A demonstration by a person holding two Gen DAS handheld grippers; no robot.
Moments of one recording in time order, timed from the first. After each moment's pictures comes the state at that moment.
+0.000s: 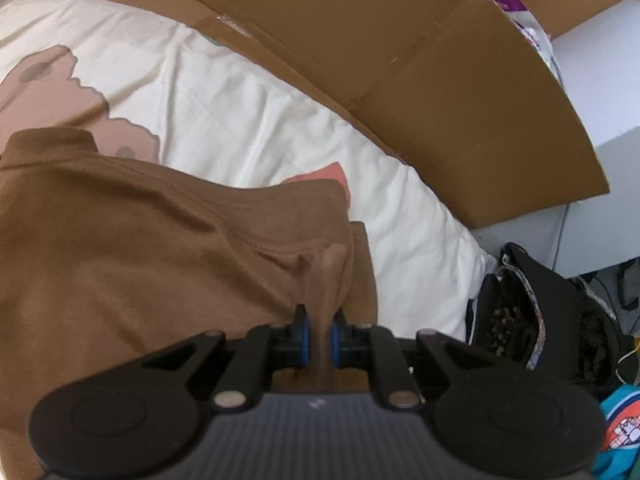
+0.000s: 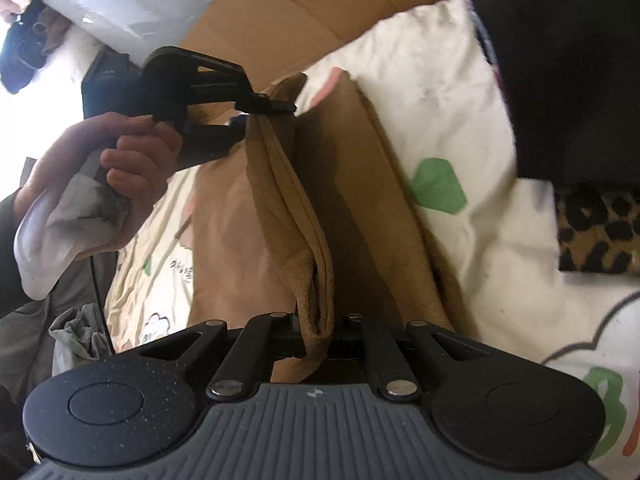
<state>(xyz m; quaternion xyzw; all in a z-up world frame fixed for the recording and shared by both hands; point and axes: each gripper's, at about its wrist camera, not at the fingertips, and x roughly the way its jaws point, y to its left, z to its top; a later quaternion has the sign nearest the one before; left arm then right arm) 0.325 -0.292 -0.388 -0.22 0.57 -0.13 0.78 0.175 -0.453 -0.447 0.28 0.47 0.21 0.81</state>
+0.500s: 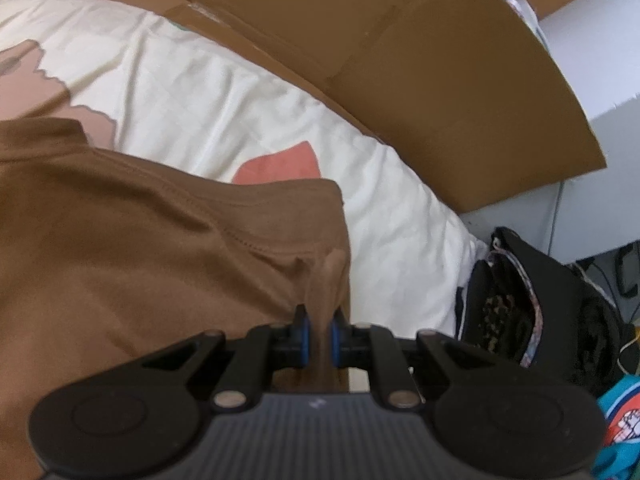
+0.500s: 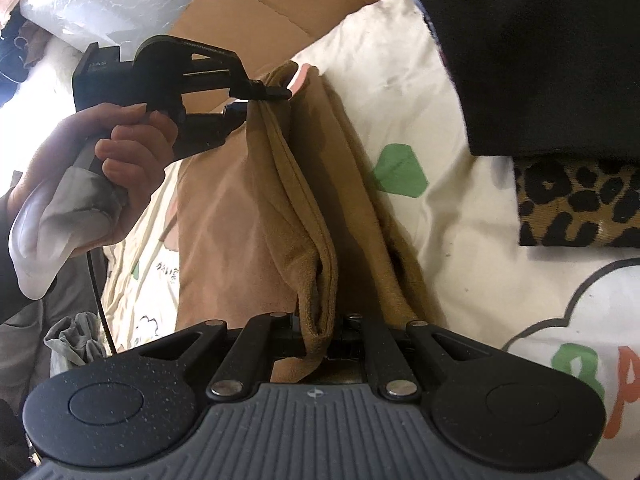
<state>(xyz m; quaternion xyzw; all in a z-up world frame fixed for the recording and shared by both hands) 0.325 -0.320 -0.399 -0.21 0.57 -0.14 0.78 0.165 -0.468 -0.452 0.29 0.48 0.18 0.81</state>
